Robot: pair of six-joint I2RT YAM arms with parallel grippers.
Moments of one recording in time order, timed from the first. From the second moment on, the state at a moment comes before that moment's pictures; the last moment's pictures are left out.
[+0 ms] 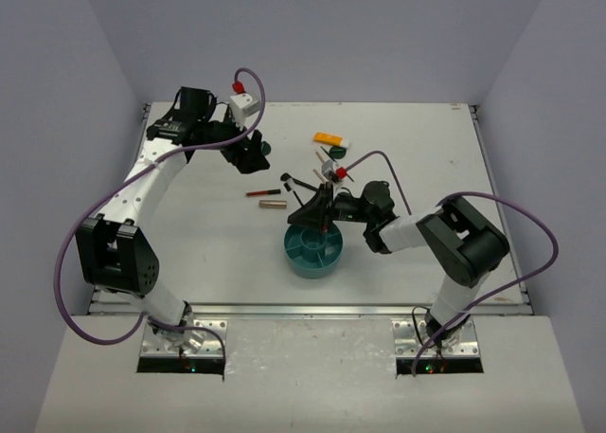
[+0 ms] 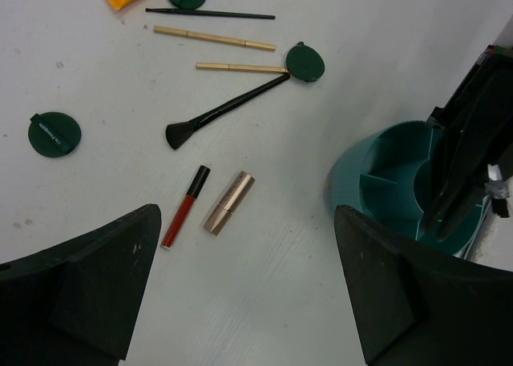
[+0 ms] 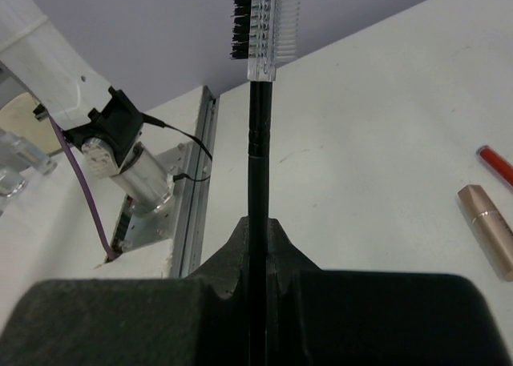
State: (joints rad) left arm -0.13 1.58 1.49 -0.69 0.75 0.39; right arm 0.58 1.76 0.60 1.29 -0.89 0.49
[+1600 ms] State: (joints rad) left arm -0.15 1.57 1.52 -0.70 0.74 0.42; right arm 0.58 1.51 0.64 1.17 -0.94 0.36
